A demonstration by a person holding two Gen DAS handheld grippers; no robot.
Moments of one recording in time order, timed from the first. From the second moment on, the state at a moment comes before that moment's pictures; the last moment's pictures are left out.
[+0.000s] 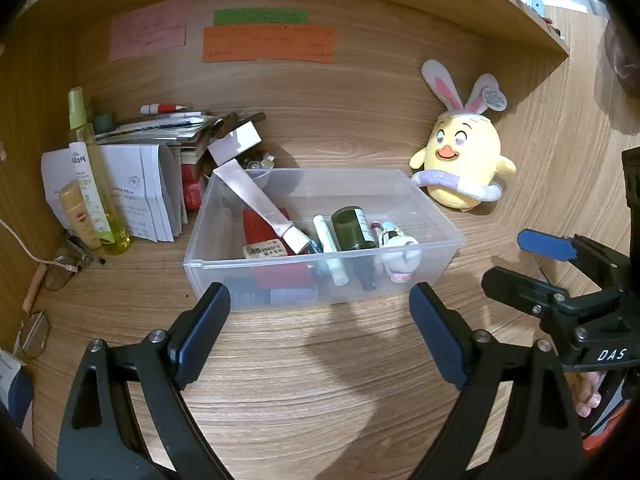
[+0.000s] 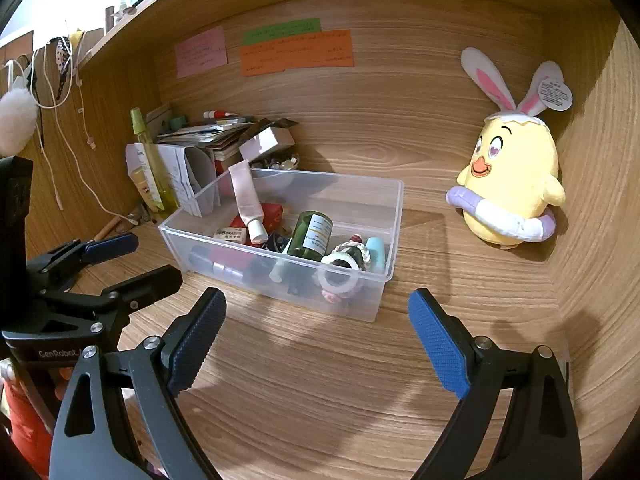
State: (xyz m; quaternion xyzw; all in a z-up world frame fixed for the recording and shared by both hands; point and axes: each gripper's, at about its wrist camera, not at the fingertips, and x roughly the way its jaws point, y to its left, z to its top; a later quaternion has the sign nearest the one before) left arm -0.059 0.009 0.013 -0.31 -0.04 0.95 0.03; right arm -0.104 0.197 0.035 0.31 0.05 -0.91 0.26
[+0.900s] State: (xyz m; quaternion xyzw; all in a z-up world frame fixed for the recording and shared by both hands) left arm -0.060 0.012 0.010 -0.32 -0.03 0.95 0.03; right arm -0.110 0.190 0.035 0.31 0.05 -0.91 0.27
